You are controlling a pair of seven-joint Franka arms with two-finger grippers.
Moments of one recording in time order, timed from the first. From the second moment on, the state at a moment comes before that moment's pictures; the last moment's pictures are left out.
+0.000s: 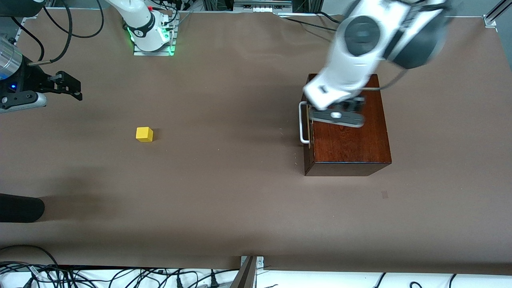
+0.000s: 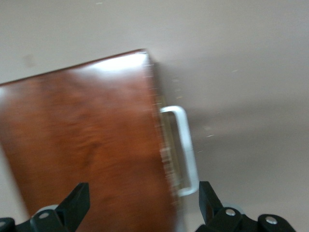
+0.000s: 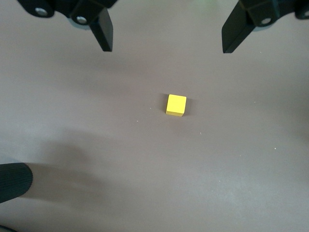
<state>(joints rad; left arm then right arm) -0.55 0.31 -0.04 -1.49 0.04 1.69 -0.41 0.17 0.02 -0.12 -1.62 -0.04 1.60 -0.17</state>
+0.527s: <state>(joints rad) -0.68 0.50 -0.04 -1.48 0.09 1.85 -0.49 0.17 0.02 -0.13 -1.62 -0.04 1.60 -0.17</state>
